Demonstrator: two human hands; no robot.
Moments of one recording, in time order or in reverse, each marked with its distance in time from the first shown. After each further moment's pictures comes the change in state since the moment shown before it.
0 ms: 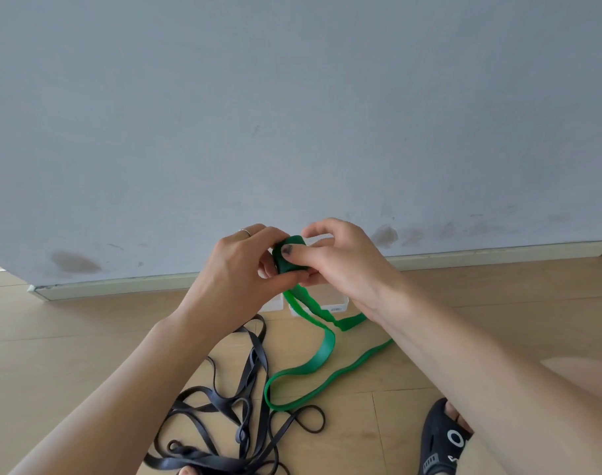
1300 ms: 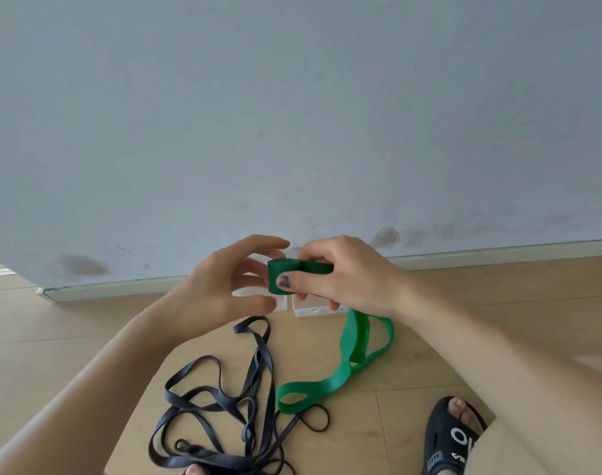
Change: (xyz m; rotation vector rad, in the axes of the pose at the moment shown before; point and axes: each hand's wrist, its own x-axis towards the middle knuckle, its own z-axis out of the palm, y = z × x) left_hand -0.017 -0.014 -0.039 -0.481 -0.372 -0.245; right_hand -0.013 -0.003 -0.016 -0.473 -0.293 -0.292
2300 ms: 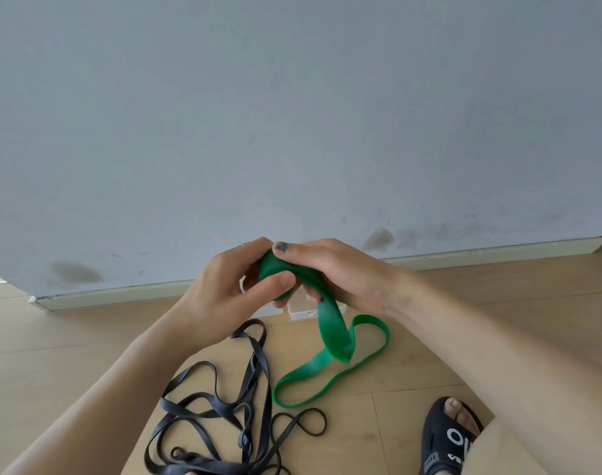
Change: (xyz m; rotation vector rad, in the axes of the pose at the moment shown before) left_hand 0.010 0.018 0.023 0.155 0.073 0.226; right_hand 0.006 -0.004 -0.004 0.510 -0.199 0.074
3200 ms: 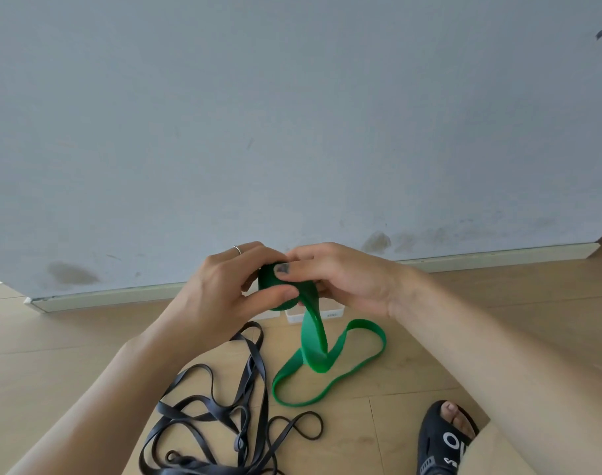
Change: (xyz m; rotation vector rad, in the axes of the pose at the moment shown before) left_hand -0.001 -0.004 -0.001 0.334 0.140 0.154; right_hand 0.000 0.001 -0.009 0.082 -0.027 0.078
